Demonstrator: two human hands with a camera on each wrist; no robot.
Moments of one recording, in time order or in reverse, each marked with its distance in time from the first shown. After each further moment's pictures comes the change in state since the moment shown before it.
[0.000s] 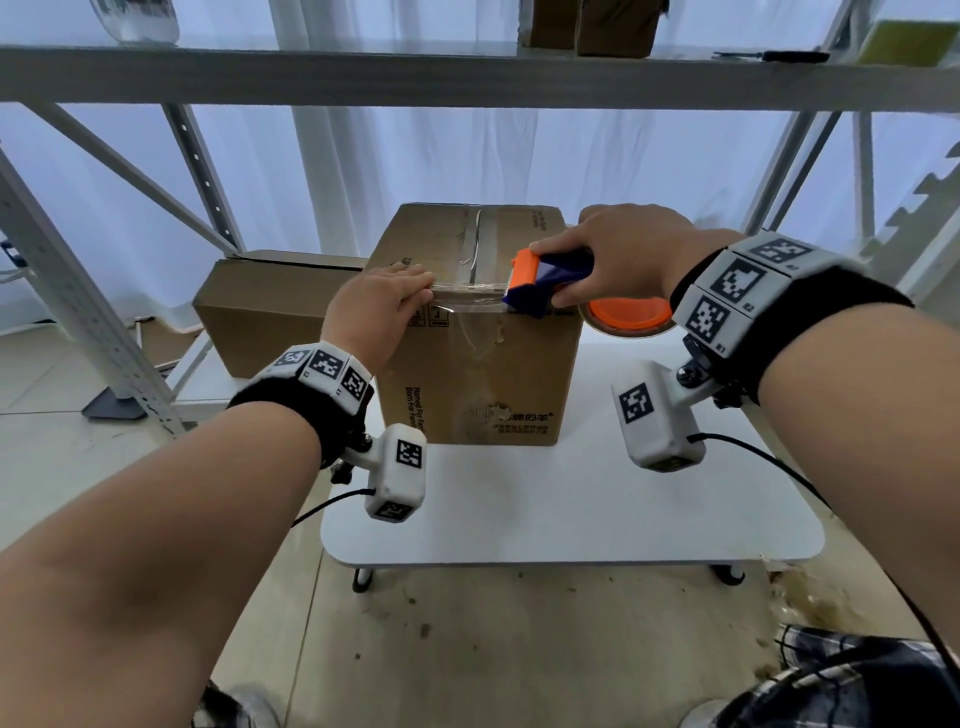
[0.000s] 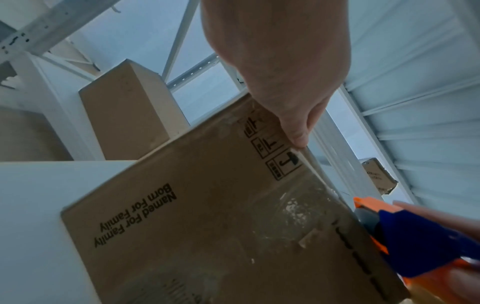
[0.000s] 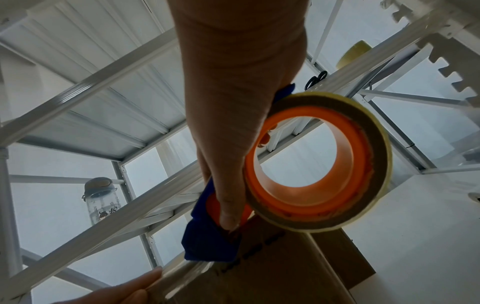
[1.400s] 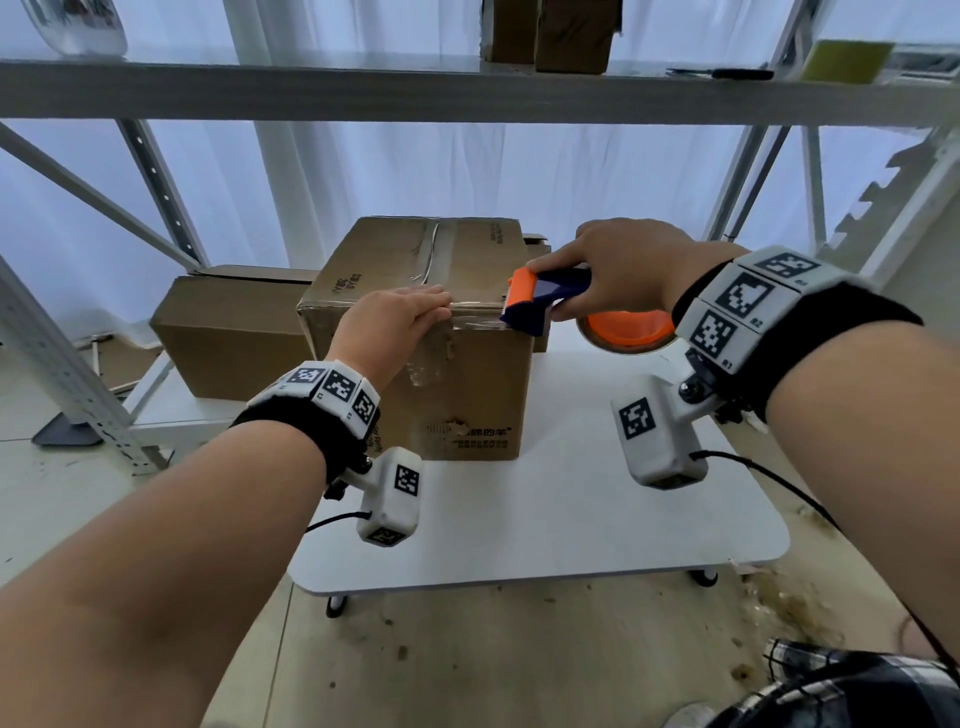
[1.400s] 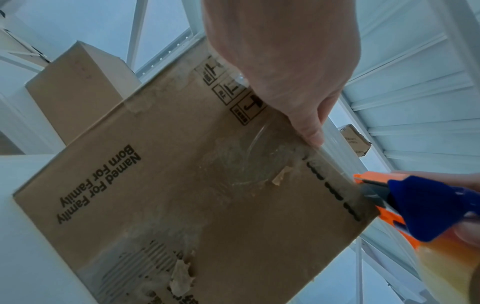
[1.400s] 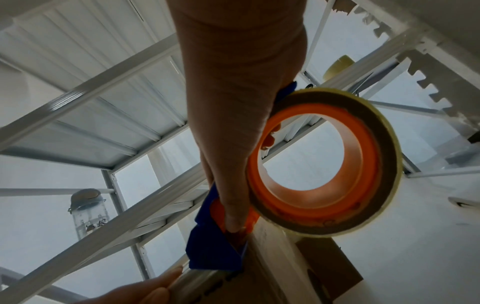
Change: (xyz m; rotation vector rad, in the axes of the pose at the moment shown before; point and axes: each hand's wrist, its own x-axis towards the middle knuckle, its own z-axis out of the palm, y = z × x) left_hand 0.013 0.034 0.016 -0.065 -0.025 0.107; right_hand -0.014 0.024 0.000 -0.014 -0.007 0.021
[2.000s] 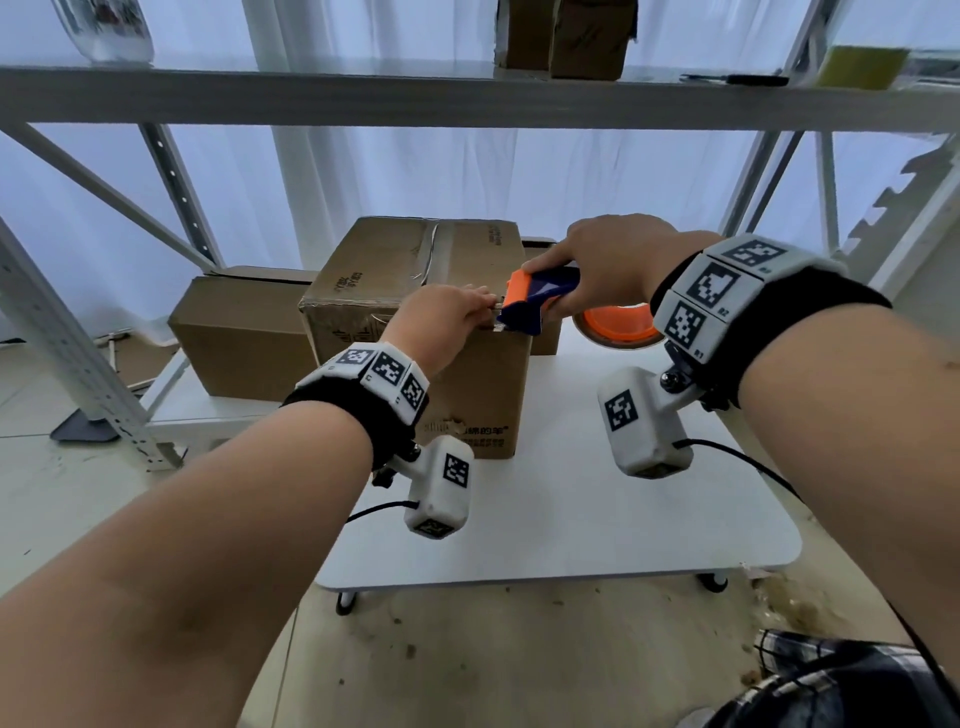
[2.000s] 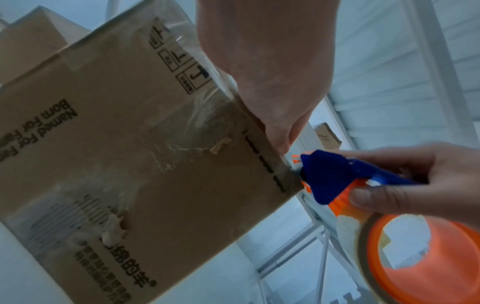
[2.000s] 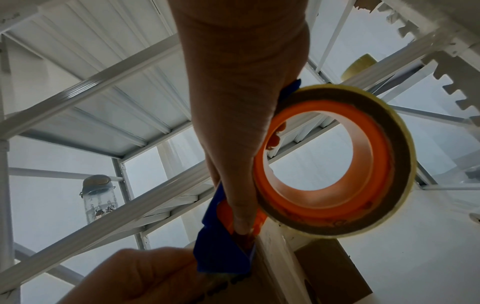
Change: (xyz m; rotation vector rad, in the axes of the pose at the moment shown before) left_hand 0.016 0.033 -0.003 -0.004 -0.198 0.014; right_hand 0.015 -0.017 -0.008 -0.061 -0.045 -0.020
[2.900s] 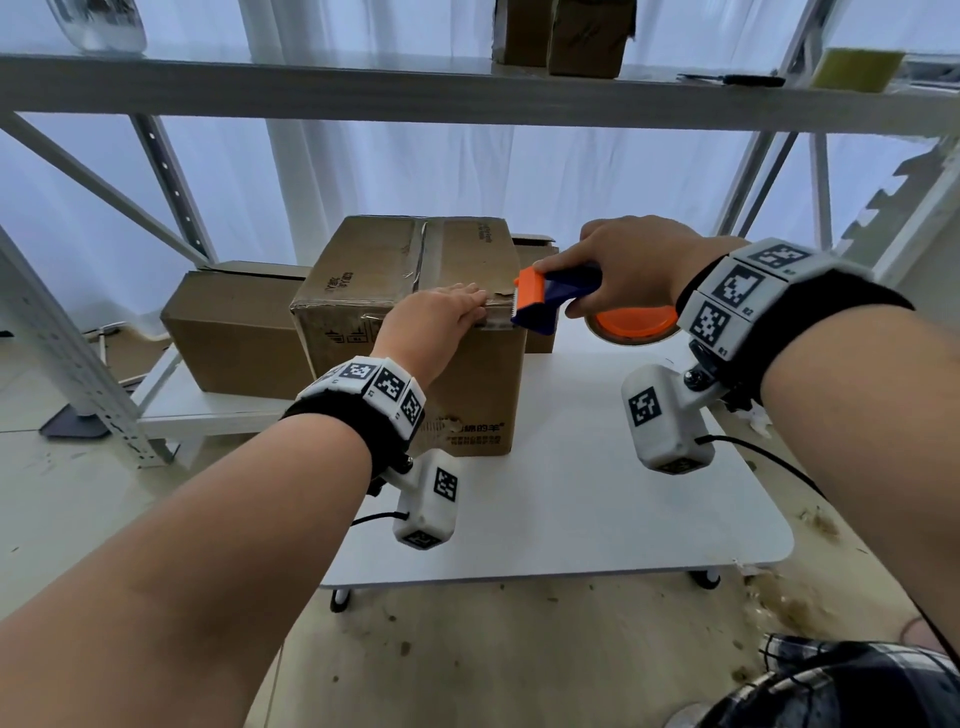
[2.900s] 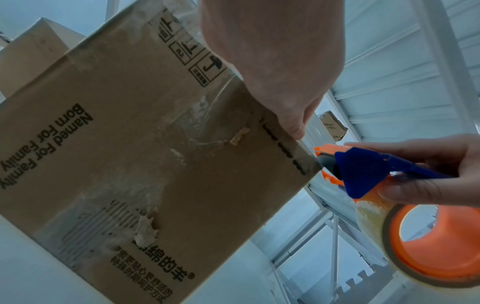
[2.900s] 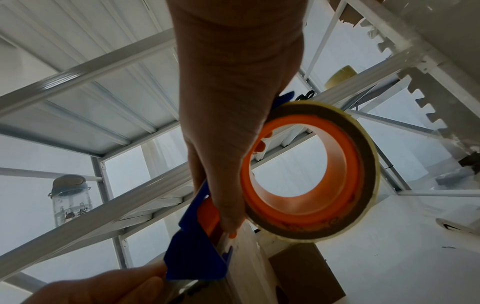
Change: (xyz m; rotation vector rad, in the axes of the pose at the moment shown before) left_hand -0.007 -0.006 0.013 0.022 0.144 -0.009; right_hand -0.007 0.018 0.008 -0.029 0.010 -0.033
